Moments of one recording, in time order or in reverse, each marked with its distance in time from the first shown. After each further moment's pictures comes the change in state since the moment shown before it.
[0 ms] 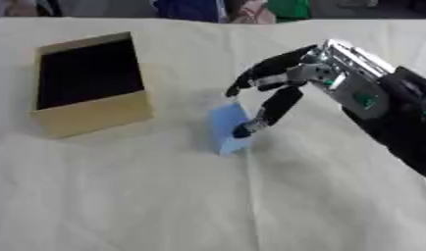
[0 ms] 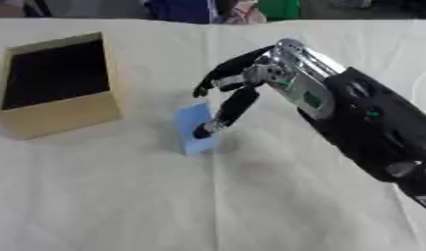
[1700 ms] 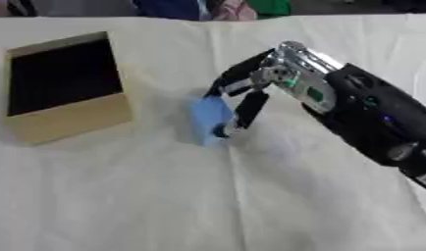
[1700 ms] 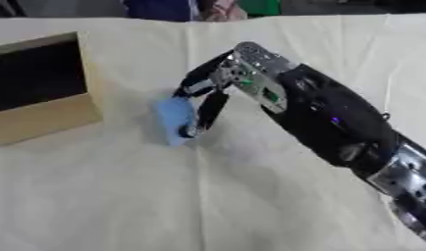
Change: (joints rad) left arm -0.008 -0.001 0.006 0.000 0.012 0.004 0.005; right arm -0.046 0.064 0.023 0.134 0.014 -0.091 -0.003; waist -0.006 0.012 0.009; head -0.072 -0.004
